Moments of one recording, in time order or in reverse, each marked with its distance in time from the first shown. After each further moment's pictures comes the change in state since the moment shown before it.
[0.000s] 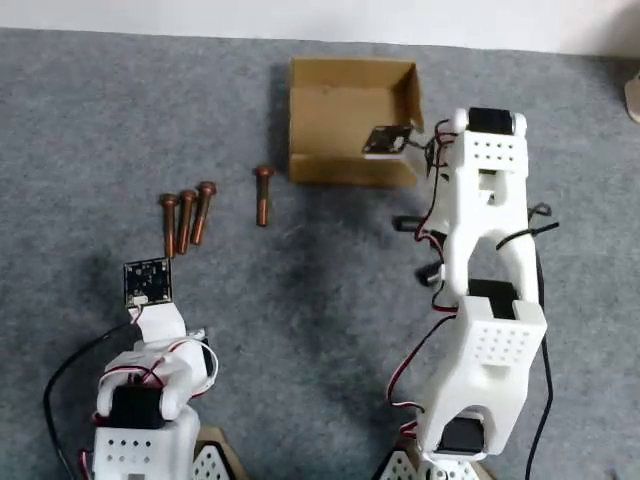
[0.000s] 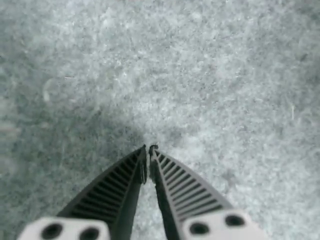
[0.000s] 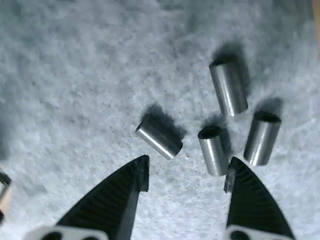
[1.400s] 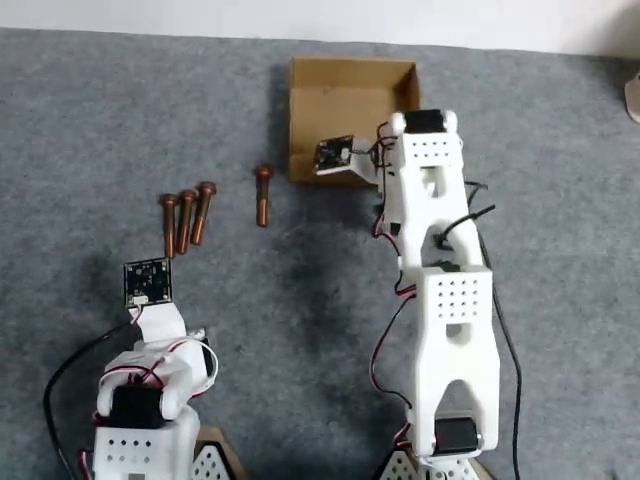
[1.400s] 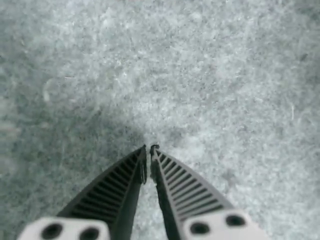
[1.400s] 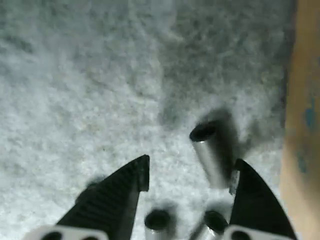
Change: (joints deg) left arm 0.0 0.0 0.0 0.0 0.0; right arm -9.6 28.5 -26.5 -0.3 5.3
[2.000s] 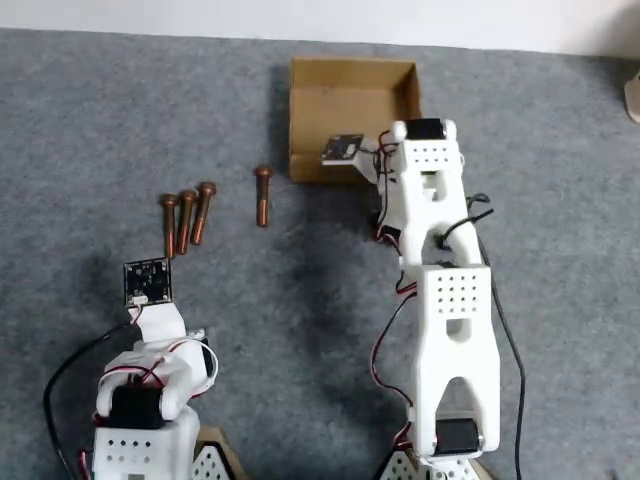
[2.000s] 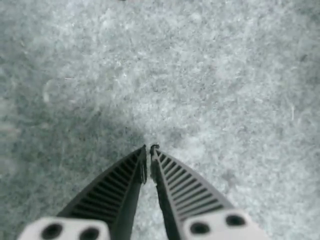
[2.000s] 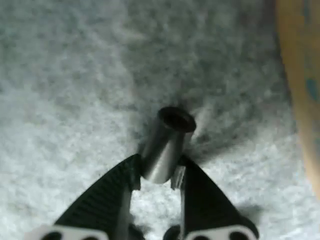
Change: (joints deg) left arm 0.0 0.0 0.0 0.0 0.0; right arm 1.7 5.9 -0.5 -0.1 -17.0
